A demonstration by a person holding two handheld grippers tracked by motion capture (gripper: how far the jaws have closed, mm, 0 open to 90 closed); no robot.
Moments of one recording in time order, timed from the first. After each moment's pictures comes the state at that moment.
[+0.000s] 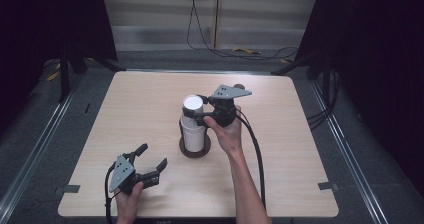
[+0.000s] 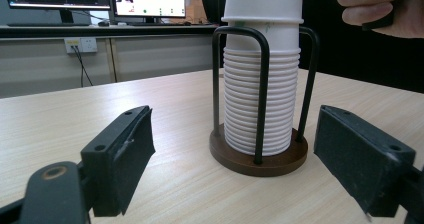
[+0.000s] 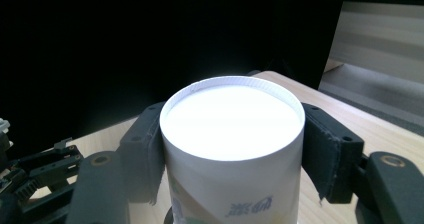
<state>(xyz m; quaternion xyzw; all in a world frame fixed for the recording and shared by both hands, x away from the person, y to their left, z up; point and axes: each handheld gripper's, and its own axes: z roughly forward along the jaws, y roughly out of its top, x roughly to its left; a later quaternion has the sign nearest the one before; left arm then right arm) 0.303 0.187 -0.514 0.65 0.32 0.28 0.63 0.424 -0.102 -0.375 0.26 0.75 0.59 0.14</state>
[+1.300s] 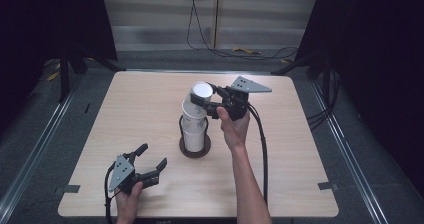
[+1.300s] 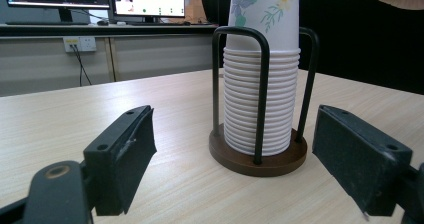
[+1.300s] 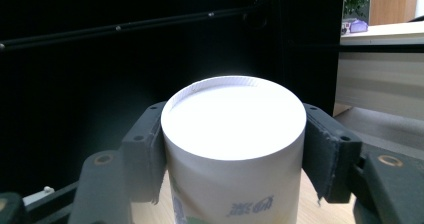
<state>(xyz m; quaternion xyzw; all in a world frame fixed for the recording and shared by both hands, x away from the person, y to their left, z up) 0.304 0.187 -0.514 0.65 0.32 0.28 0.63 0.418 -0.127 -0.348 0.26 0.67 0.68 0.13</state>
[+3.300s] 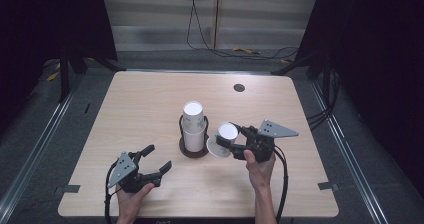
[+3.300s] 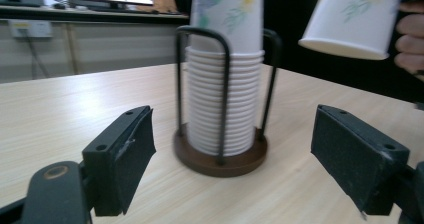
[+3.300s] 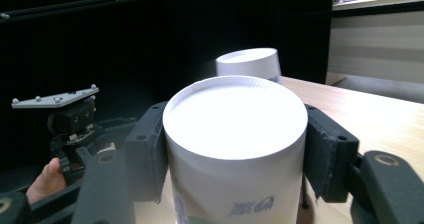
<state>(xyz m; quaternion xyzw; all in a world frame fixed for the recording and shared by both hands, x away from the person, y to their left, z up) 0.304 0.178 -0.499 0.68 0.29 0.21 0.64 0.335 -0.186 -0.410 0.29 0.69 0.65 0.13</state>
